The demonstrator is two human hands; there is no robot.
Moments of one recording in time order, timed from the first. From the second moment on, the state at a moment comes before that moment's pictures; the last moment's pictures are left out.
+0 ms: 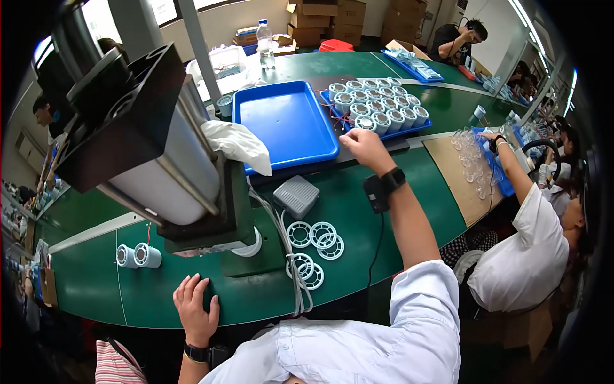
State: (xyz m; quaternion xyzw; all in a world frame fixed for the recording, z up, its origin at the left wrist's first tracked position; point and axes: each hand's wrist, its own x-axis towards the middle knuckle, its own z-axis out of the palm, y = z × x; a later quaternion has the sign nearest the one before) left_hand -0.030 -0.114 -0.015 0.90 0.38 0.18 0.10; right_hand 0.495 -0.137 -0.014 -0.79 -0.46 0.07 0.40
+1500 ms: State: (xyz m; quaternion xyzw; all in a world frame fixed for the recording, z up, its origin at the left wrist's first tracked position) left_hand -0.099 0.032 0.032 0.87 0.48 0.04 0.05; right_hand 0.344 -0.383 0.015 -0.88 -0.20 0.30 0.30
